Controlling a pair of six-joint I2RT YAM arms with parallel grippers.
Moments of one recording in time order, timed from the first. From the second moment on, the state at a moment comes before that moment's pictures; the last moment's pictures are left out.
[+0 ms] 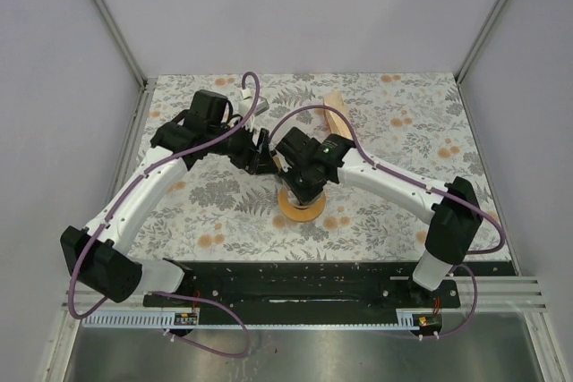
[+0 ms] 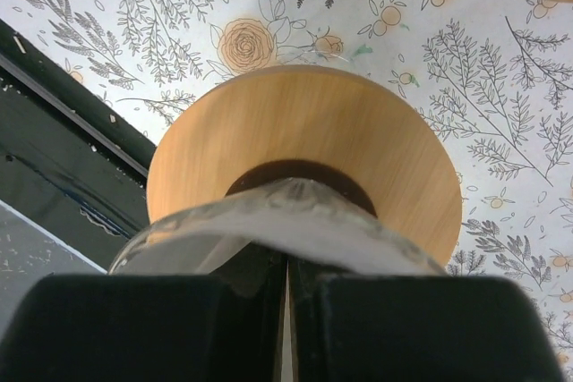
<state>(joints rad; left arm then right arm) -0.44 1.33 1.34 -0.81 0.65 -0.05 0.94 1.69 1.51 -0.97 -0.04 0.19</state>
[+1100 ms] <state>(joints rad) -0.43 1.31 1.27 -0.68 0.77 -0.18 0.94 1.72 1.60 -1.09 -0.02 0.20</state>
